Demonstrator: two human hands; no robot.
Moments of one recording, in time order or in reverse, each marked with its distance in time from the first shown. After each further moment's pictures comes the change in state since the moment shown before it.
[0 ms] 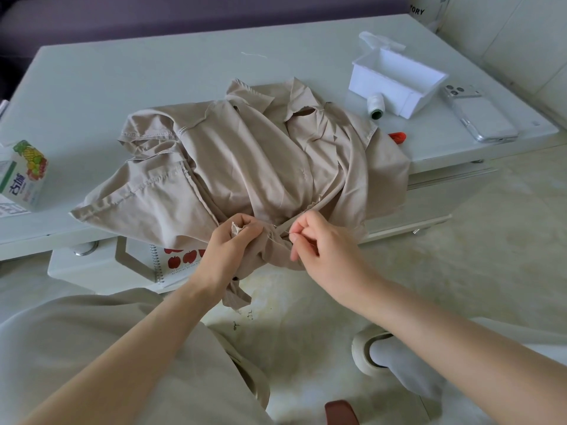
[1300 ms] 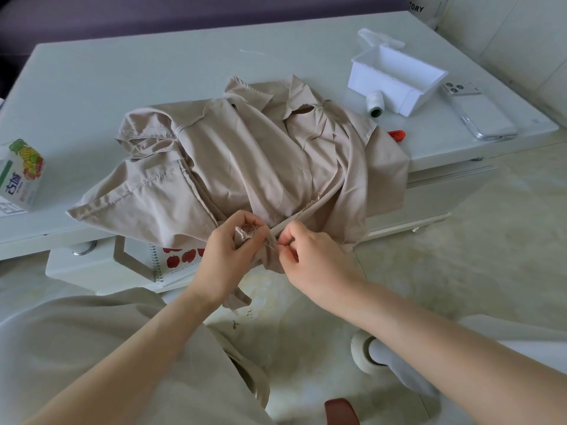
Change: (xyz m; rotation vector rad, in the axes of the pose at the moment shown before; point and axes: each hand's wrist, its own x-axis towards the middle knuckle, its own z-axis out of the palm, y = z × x) left_hand -0.007 -0.004 -0.001 0.220 -0.015 0.258; right_hand 0.003 -0.016 0.009 -0.173 -0.174 0.136
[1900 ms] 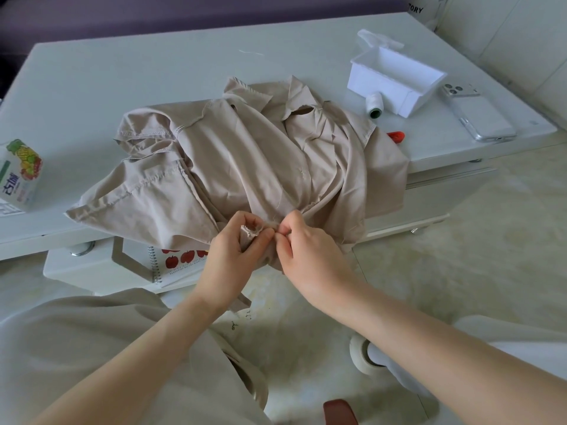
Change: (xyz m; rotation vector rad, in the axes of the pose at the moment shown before) left_hand -0.003 0.000 0.007 0.049 0.027 0.005; right_hand 0.004 -0.008 0.003 -0.051 0.123 -0.037
